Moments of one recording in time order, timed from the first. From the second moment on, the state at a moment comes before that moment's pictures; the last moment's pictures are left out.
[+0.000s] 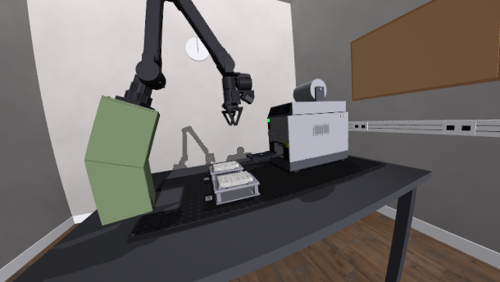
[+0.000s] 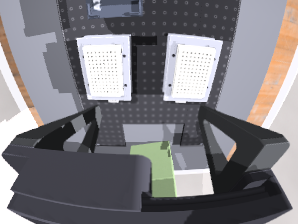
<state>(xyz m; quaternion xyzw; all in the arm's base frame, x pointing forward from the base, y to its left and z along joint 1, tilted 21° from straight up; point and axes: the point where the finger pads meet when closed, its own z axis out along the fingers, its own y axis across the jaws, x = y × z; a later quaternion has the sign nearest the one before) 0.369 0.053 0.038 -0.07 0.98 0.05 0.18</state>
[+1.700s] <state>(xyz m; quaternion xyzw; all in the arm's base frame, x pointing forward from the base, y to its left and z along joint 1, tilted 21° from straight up) 0.395 0.064 -0.062 -0.03 0.94 0.06 0.34</state>
